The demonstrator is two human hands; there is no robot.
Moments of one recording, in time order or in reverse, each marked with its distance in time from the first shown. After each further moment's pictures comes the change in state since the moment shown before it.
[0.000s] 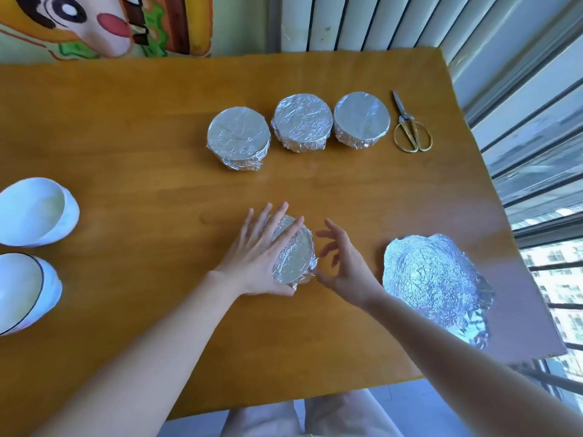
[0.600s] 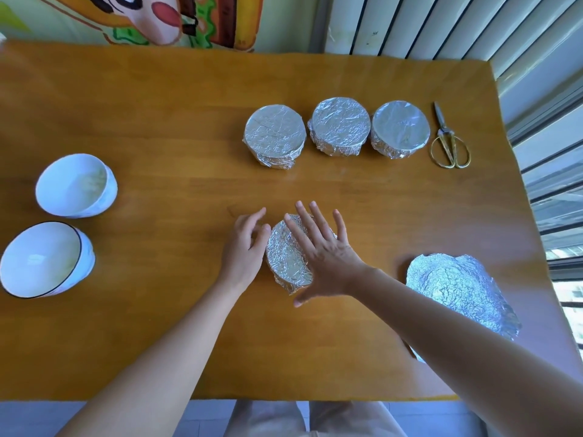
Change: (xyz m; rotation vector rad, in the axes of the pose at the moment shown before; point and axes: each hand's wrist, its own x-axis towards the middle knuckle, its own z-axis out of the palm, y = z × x) left_hand -0.026 -0.023 0.018 -0.970 0.555 -0.535; right_hand 0.052 -0.053 0.023 -0.912 -0.458 -0.266
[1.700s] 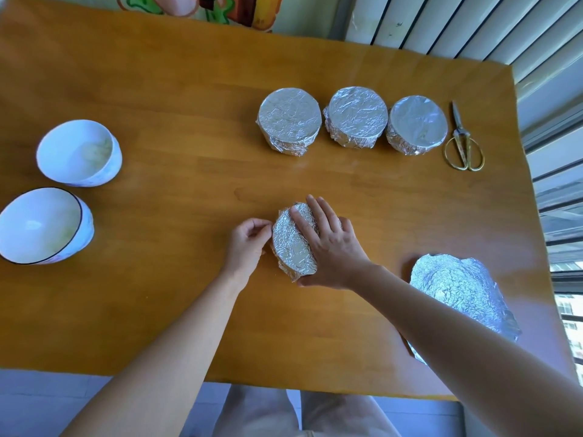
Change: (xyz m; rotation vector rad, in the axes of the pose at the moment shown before) left_hand -0.017 -0.010 0.009 -0.478 0.063 -0.351; right_hand 0.005 -0.003 0.015 -0.074 0.065 0.031
